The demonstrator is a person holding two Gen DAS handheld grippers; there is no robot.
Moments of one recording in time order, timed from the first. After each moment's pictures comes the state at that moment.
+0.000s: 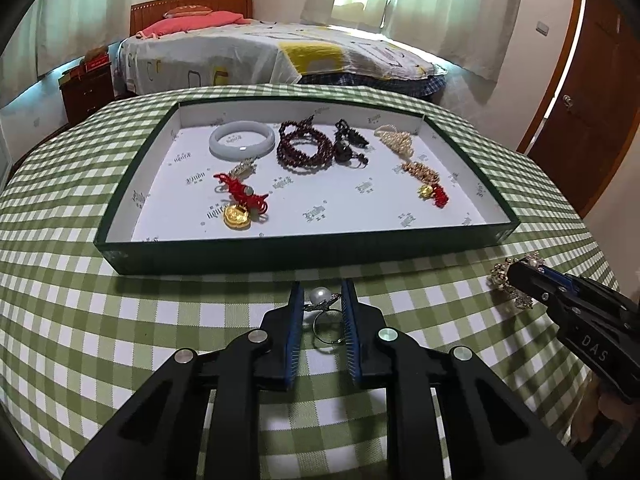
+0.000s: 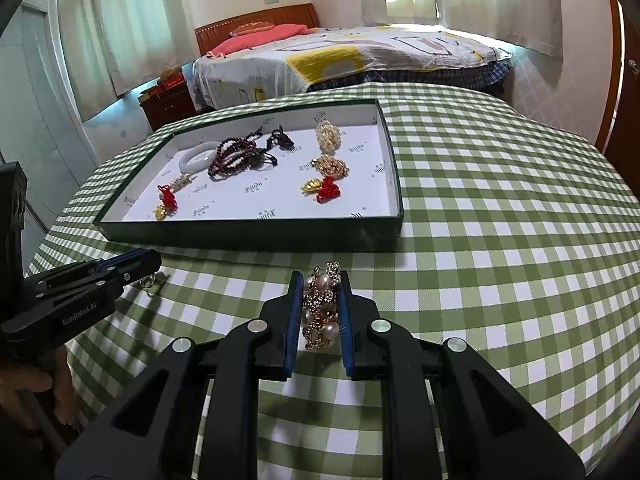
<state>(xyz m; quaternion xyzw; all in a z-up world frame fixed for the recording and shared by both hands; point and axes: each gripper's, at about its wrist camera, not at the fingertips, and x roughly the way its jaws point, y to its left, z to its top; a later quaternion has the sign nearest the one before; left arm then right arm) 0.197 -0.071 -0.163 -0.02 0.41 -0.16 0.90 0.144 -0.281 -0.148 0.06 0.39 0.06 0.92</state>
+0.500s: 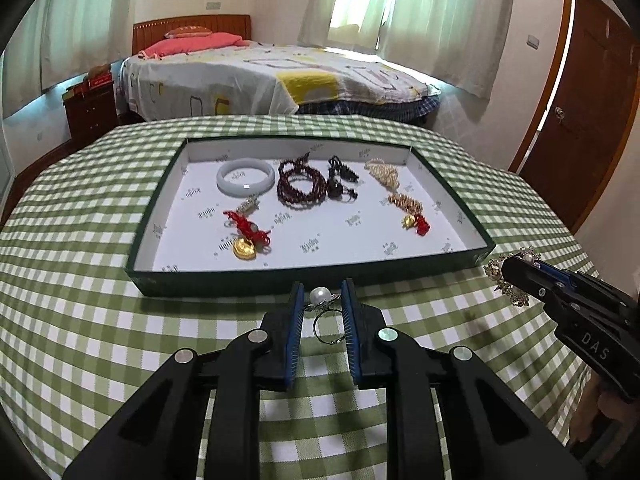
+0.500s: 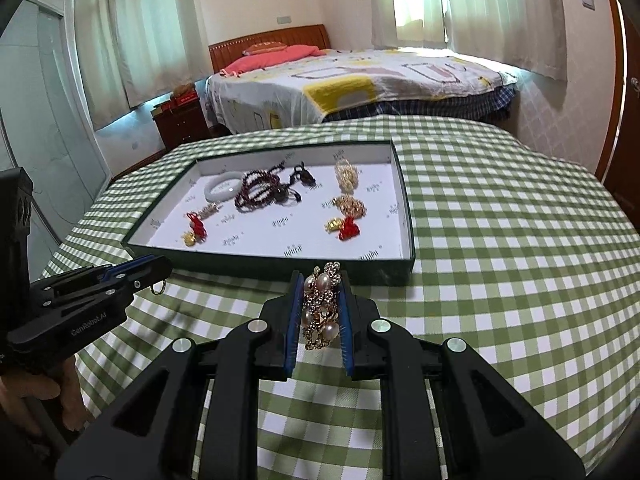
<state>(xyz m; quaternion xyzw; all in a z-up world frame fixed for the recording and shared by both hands) 0.182 -0.065 -0.131 -0.02 0.37 -0.16 0.91 0.131 -0.271 -0.110 0.05 0.35 0.08 0.93</state>
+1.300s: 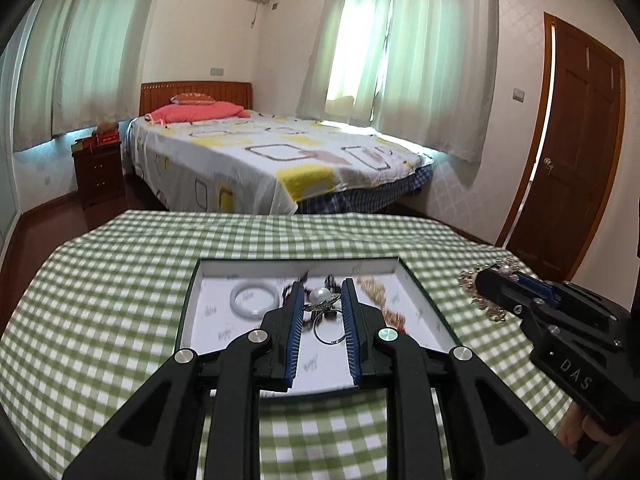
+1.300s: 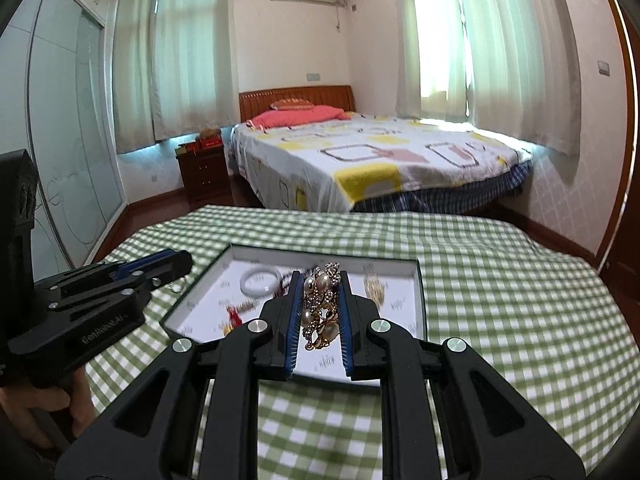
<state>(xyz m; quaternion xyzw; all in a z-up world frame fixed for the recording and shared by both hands) 0.196 -0.059 -0.043 -0.03 0.25 -0.16 0.95 0.154 -0.241 -0.024 0.01 0.24 0.11 0.96</state>
